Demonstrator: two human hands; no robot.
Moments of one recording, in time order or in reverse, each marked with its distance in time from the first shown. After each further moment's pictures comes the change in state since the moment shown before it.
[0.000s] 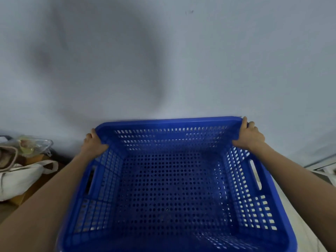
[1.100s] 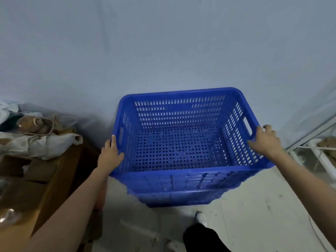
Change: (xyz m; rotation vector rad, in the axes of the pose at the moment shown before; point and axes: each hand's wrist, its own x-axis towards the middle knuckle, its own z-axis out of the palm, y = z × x) left_hand -0.205 -0.108 0.037 0.036 0.017 0.154; right_hand -0.245 0.050 0.036 0.130 0.128 0.061
